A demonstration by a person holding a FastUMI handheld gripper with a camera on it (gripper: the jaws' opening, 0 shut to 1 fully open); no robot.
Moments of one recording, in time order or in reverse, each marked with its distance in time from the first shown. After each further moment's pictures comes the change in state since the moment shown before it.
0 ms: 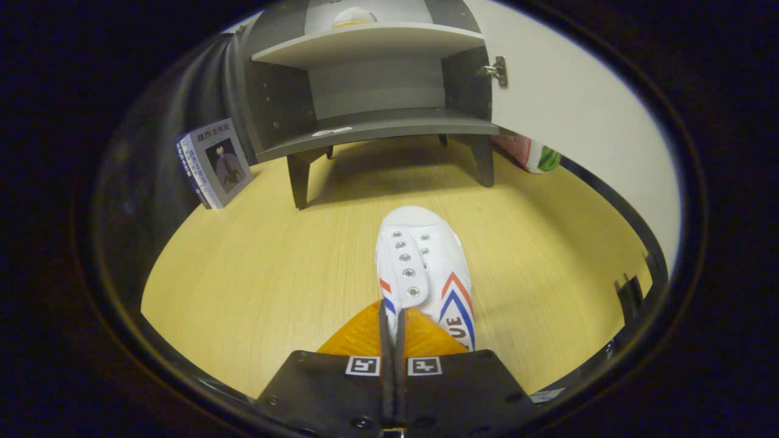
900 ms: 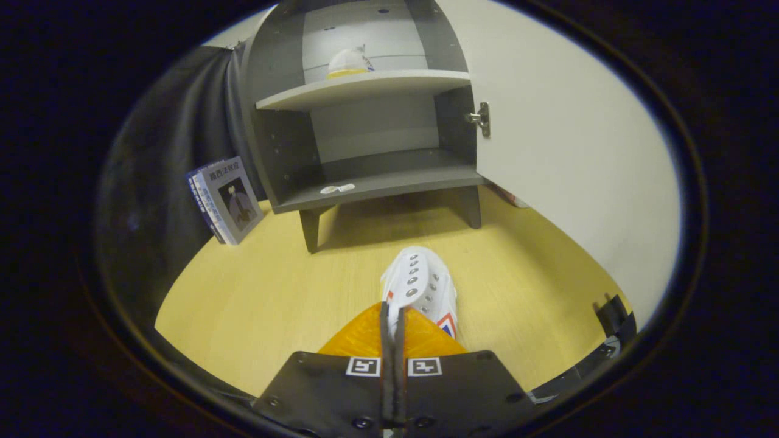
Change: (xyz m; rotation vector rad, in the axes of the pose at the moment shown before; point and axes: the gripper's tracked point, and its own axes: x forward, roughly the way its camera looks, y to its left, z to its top) arm -0.047 -0.004 0.065 0.039 -0.153 0.018
